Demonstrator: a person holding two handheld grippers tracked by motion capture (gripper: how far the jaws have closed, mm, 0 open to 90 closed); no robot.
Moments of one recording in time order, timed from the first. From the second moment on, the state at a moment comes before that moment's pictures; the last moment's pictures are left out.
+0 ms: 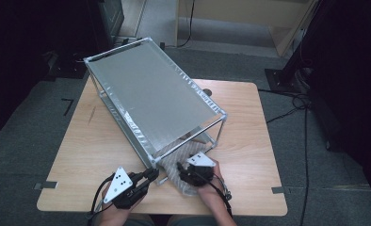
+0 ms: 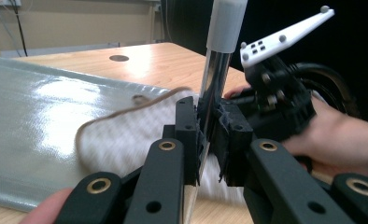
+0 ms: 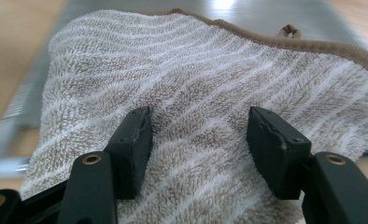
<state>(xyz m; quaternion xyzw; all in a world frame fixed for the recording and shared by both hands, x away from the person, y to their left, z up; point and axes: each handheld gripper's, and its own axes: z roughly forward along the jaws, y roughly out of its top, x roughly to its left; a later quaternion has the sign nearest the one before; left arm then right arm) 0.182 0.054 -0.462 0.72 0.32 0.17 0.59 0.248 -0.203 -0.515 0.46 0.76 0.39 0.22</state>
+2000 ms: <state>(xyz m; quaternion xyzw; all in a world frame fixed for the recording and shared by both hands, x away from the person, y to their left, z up) 0.181 0.058 -0.463 0.72 0.32 0.16 0.59 0.252 -0.239 -0.516 0.50 0.75 0.40 0.19</state>
